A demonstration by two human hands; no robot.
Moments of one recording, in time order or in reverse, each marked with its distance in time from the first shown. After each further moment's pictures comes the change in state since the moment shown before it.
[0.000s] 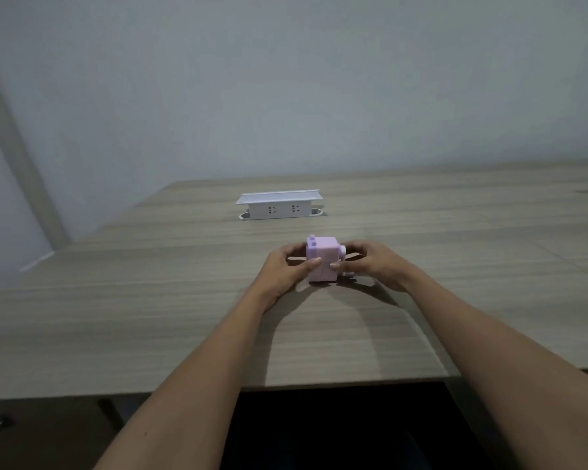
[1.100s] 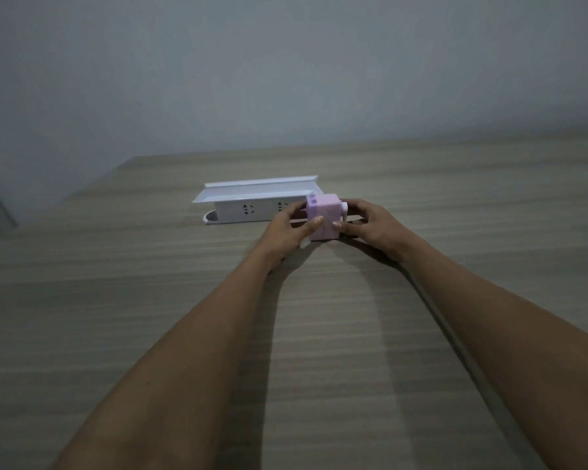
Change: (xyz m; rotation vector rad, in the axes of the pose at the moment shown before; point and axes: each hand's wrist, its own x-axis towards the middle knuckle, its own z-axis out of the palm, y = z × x) left_hand 0.257 -0.073 0.000 0.078 -0.016 -0.050; right_hand 0.233 0.073 -0.082 -0.019 0.165 -0.097
